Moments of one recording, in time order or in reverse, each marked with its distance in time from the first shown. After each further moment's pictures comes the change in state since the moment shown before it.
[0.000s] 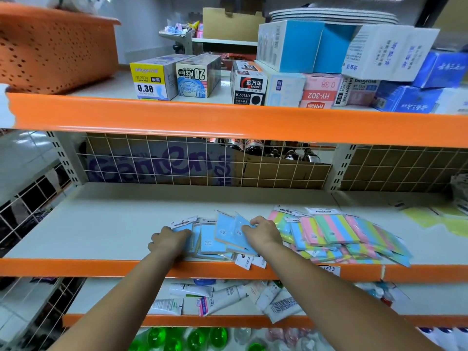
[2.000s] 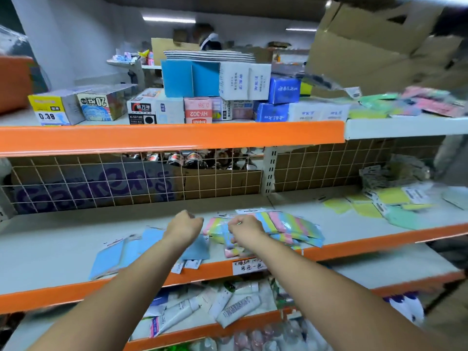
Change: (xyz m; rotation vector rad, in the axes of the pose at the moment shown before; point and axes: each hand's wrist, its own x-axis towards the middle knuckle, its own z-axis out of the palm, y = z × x) left_hand -0.132 0.116 0.083 0.109 -0.091 0.485; right_hand -0.033 0.076 -0.117 0.324 0.009 -0.026
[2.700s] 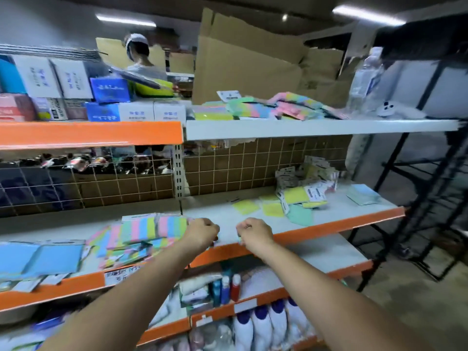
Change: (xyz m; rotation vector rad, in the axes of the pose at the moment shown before) left_hand -0.114 0.210 0.227 -0.230 -0.332 0.175; right_hand 0.002 0.172 -0.268 -0.081 0.216 -0.002
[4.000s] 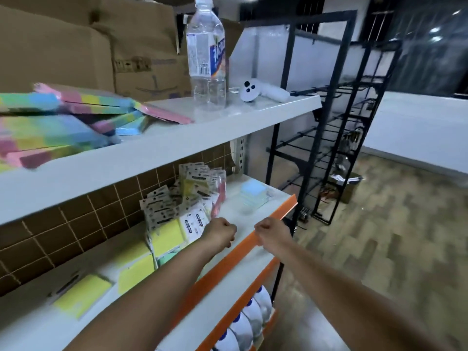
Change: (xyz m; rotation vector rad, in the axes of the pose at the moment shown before) left_hand 0.181 0.219 0.347 0.126 -0.495 0.183; right_hand 0.172 0.222 -0.291 0.152 0.379 0.371
